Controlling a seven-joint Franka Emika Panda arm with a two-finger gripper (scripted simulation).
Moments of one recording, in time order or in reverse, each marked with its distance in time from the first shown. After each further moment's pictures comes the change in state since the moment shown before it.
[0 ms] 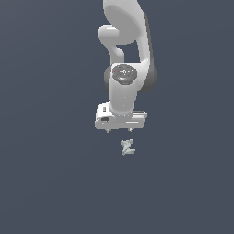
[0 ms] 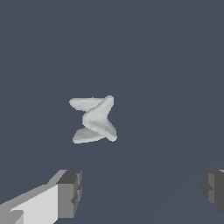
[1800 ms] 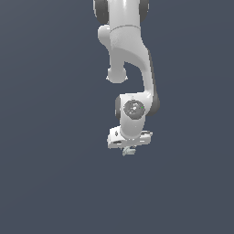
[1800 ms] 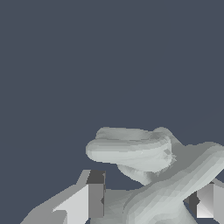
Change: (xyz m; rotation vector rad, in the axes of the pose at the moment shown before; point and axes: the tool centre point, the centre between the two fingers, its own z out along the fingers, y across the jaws) arm 0.035 -0.047 0.106 0.032 0.017 -0.079
